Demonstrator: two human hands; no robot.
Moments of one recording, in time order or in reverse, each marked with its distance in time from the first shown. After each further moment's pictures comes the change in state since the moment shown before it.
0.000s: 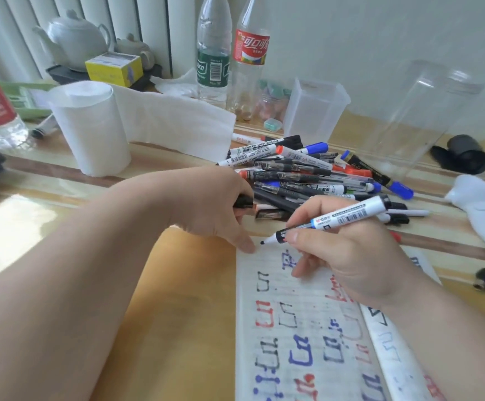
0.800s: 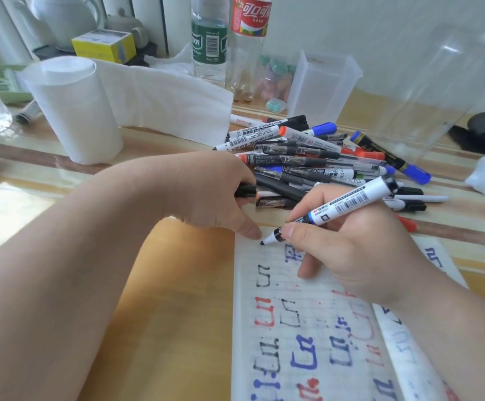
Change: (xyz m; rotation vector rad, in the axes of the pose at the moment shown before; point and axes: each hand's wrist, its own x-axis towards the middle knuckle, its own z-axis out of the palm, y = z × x) left_hand 0.006 0.003 0.004 0.007 0.004 -0.031; right_hand -0.003 -0.003 0.004 -0.143 0.014 -0.045
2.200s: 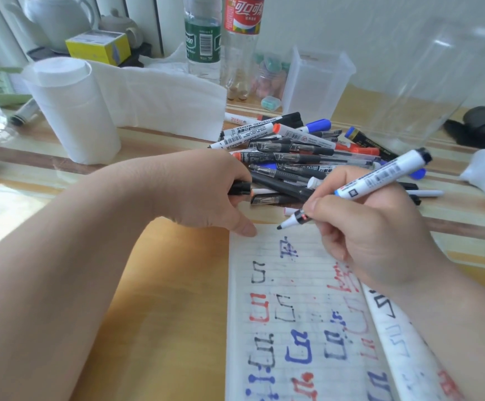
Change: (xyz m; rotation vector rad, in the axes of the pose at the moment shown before) left_hand -0.006 0.003 0.000 -0.002 0.025 0.034; right_hand 0.008 0.014 -0.010 0.285 0.139 -0.028
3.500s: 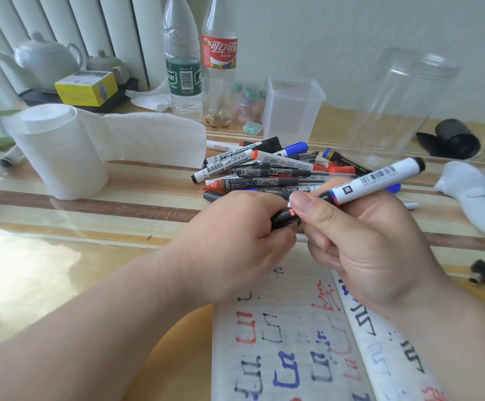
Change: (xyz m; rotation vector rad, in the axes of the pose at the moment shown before) left_hand -0.021 0.066 0.022 -0.343 0.346 0.236; right_hand -0.005 -0.013 -0.008 0.216 -0.064 -0.135
